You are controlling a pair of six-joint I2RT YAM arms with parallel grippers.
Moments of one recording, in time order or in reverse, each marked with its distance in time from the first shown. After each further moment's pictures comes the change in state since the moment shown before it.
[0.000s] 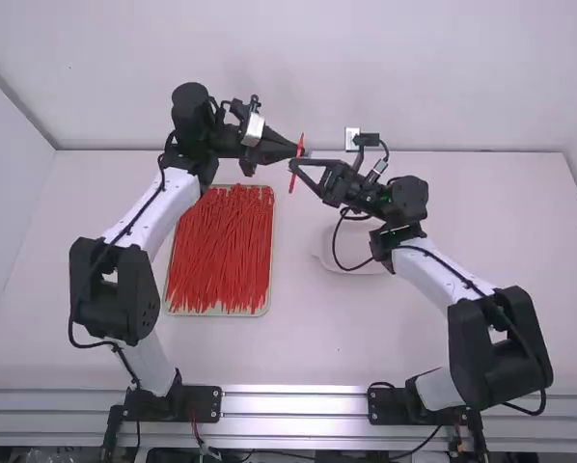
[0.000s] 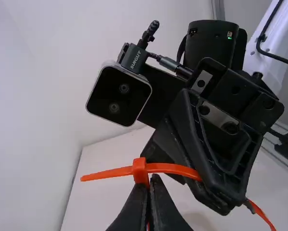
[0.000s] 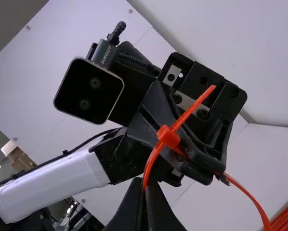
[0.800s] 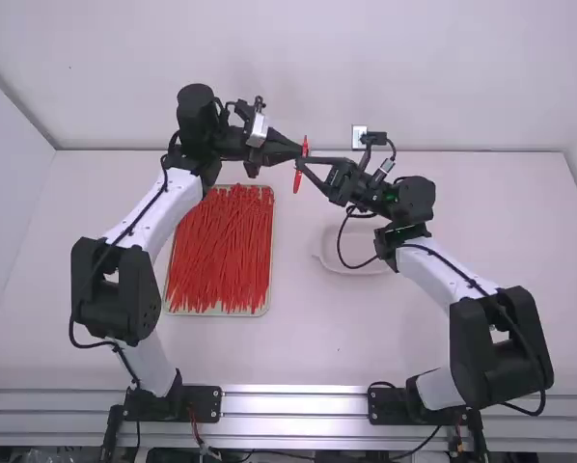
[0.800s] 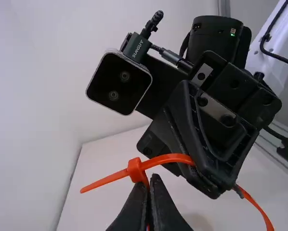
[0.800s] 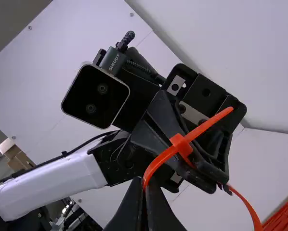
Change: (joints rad) left arm -0.011 0.000 0.000 -0.050 -0.025 0.026; right arm -0.027 0.000 -0.002 0.027 -0.019 0.001
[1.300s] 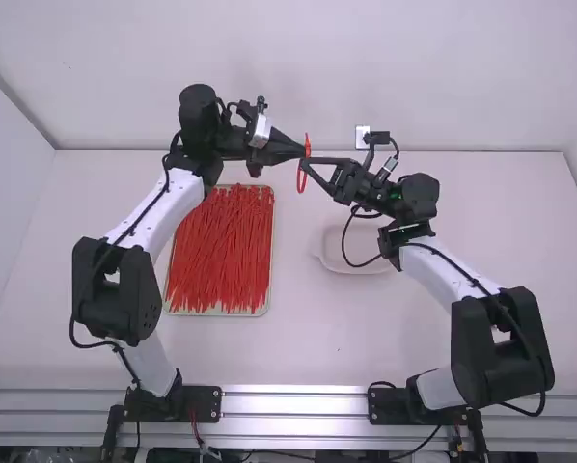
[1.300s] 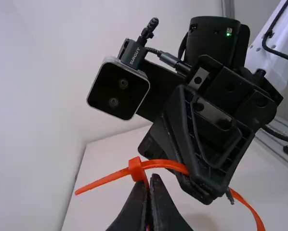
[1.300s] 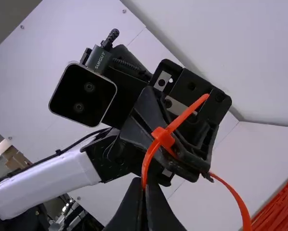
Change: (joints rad) left arm -0.009 0.000 0.000 0.011 -0.023 0.011; right arm -0.030 0.000 0.000 -0.036 -0.030 -0.002
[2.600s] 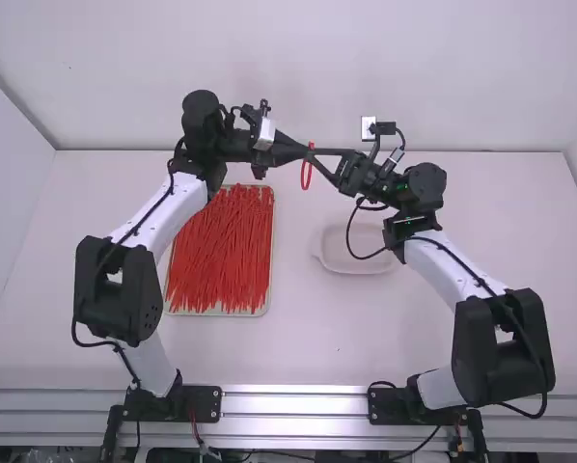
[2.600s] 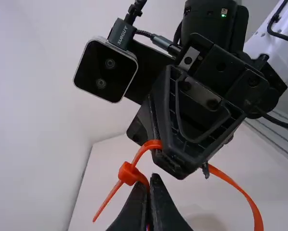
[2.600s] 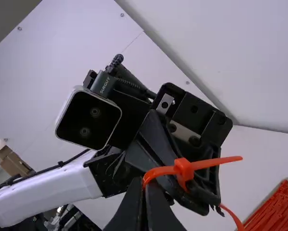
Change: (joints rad) left arm -0.015 0.000 -0.042 0.111 -0.040 -0.054; right arm -0.030 0.000 0.063 -0.068 -0.024 -0.019
